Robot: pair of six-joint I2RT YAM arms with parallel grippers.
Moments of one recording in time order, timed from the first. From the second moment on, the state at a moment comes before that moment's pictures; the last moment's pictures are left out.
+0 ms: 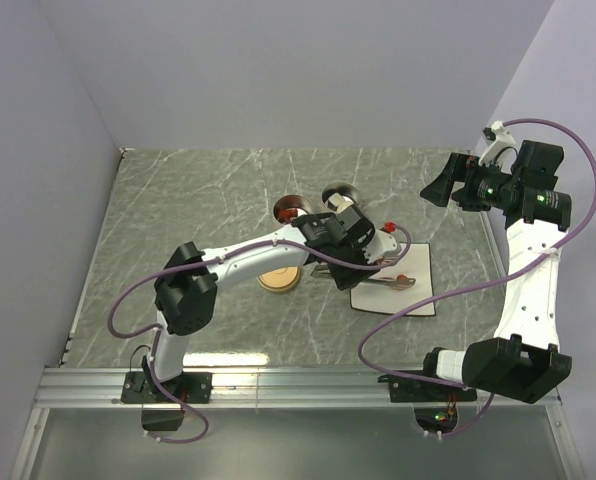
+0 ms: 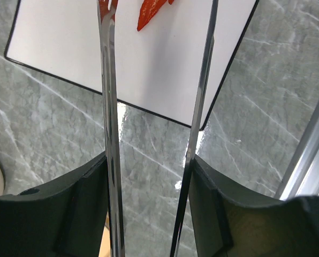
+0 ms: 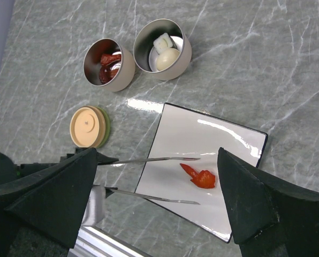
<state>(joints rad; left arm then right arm) -1.03 1.98 1.72 -0.70 0.16 0.22 -0.30 1.27 1.50 -0.93 -0.67 -0.01</state>
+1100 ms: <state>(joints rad) -1.15 2.10 1.77 -0.70 -0.09 0.27 -0.30 1.27 1.50 -0.93 -0.67 -0.01</state>
